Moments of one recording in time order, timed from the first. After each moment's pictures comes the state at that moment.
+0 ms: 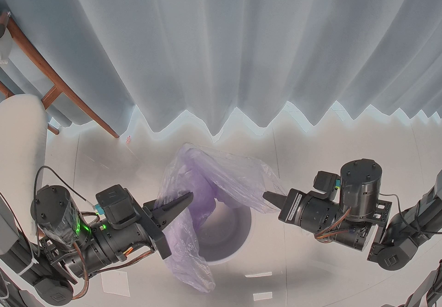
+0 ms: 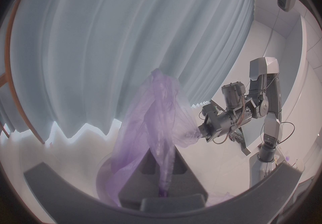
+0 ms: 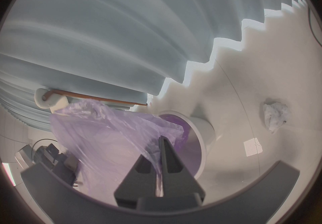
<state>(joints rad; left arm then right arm) -0.65 1.72 -0.19 -1.54 -0.17 -0.02 0.74 1.82 -0.53 -0.96 -0.03 0.77</state>
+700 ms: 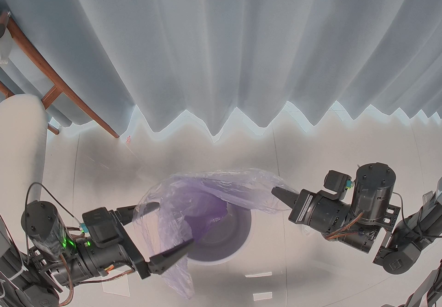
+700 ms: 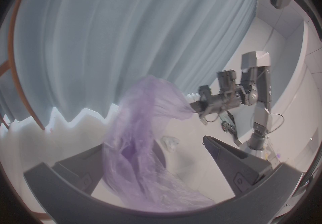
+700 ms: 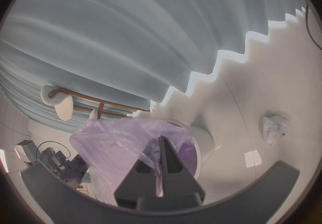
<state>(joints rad) -0.60 1.67 -0.02 -1.54 -0.26 -0.03 0.72 1.81 -0.44 -1.12 -0.03 0.69</state>
